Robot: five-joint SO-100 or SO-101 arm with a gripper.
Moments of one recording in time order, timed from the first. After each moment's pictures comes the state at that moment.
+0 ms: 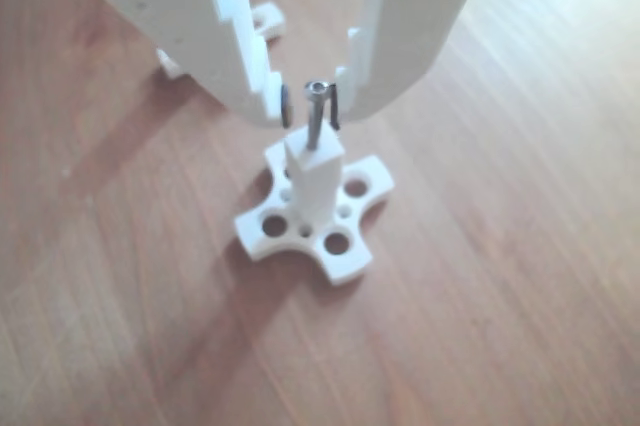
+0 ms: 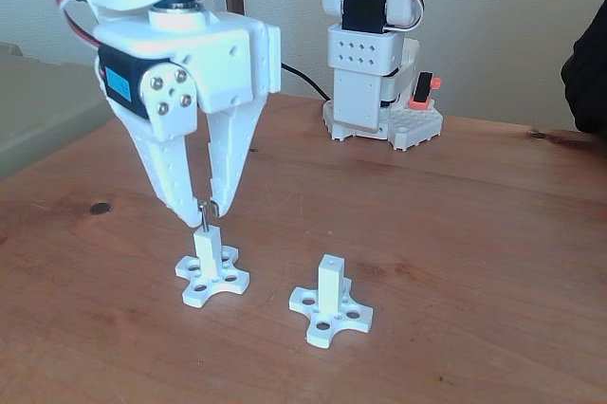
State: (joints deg) arm 8.3 84.1 90.1 74.6 10.7
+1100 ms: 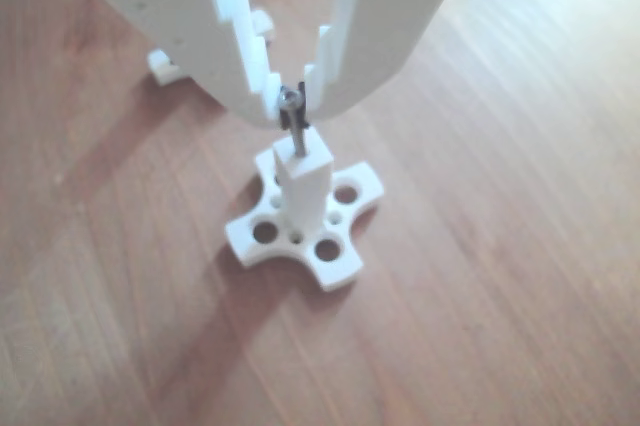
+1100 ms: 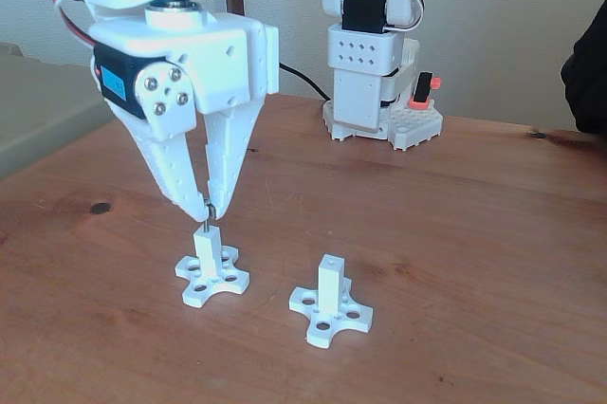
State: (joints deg) arm 8.3 84.0 89.7 74.4 10.7
